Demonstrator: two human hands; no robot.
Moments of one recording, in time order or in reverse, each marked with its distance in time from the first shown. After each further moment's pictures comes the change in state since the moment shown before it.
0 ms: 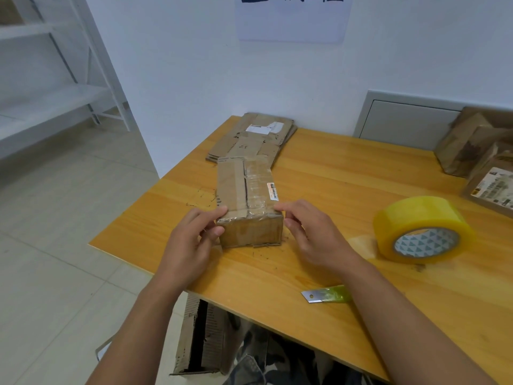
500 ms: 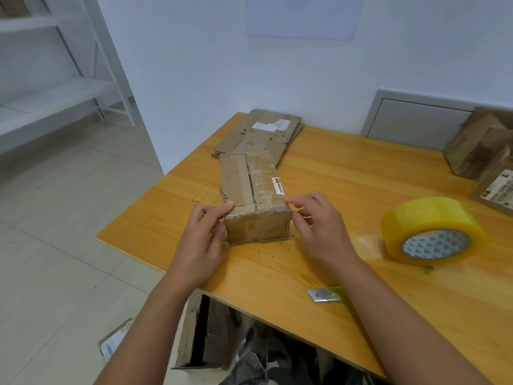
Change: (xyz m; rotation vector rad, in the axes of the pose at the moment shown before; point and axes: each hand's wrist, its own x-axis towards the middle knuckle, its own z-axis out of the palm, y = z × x) left_hand -0.006 0.005 0.007 -0.084 -0.008 -0.069; right_hand 0.002 -0.004 0.012 0.054 0.201 0.170
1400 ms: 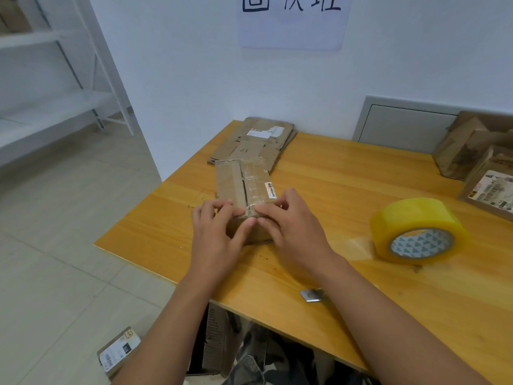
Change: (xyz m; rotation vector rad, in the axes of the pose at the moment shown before) left_hand 0.016 0.020 0.037 0.194 0.184 -0.042; right_hand 0.010 -0.021 0.013 -0.261 -0.066 -0.186
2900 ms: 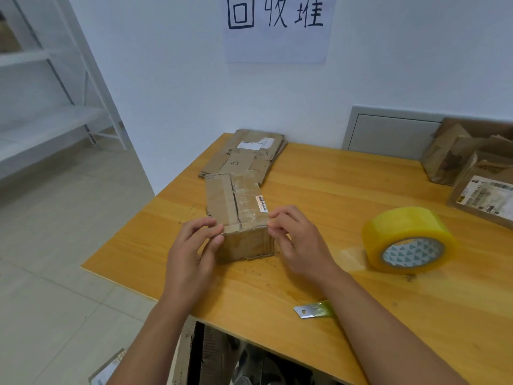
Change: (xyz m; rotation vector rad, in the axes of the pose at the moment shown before) left_hand -0.001 -0.012 -0.024 -0.129 0.021 0.072; right_hand -0.010 0.027 -0.002 0.258 0.100 0.010
